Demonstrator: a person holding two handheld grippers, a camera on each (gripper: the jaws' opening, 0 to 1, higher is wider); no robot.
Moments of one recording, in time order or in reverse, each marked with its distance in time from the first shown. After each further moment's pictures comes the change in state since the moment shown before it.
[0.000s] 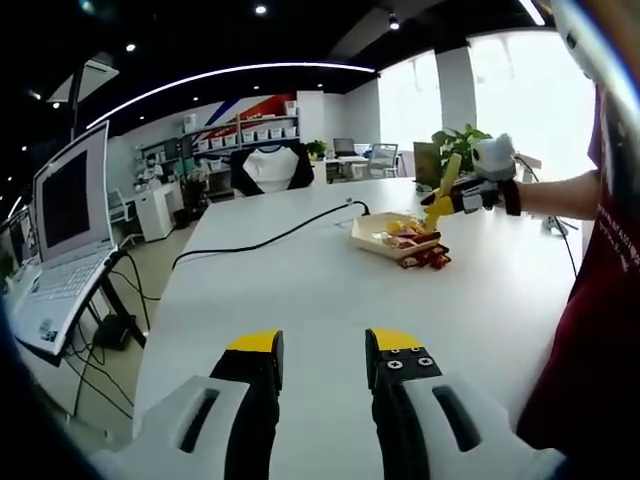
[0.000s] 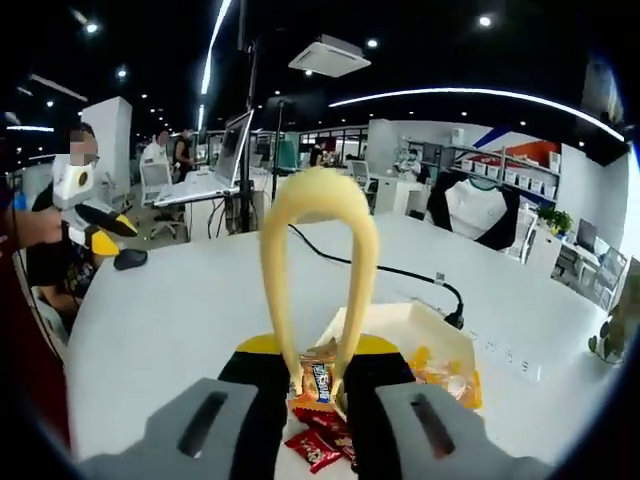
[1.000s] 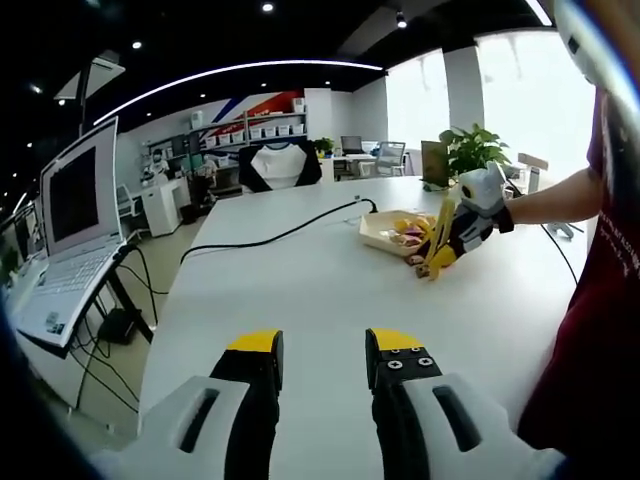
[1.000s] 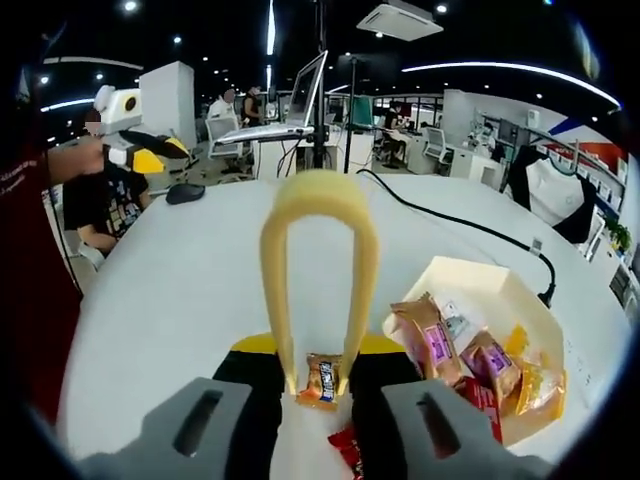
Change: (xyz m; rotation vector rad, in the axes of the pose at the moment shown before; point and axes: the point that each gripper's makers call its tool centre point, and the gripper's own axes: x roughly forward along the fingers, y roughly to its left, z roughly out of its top) left arm -0.007 0.008 -0.004 -0.017 0.017 0.036; right arm 0.041 0.067 -0.076 -0.137 0.199 0.361
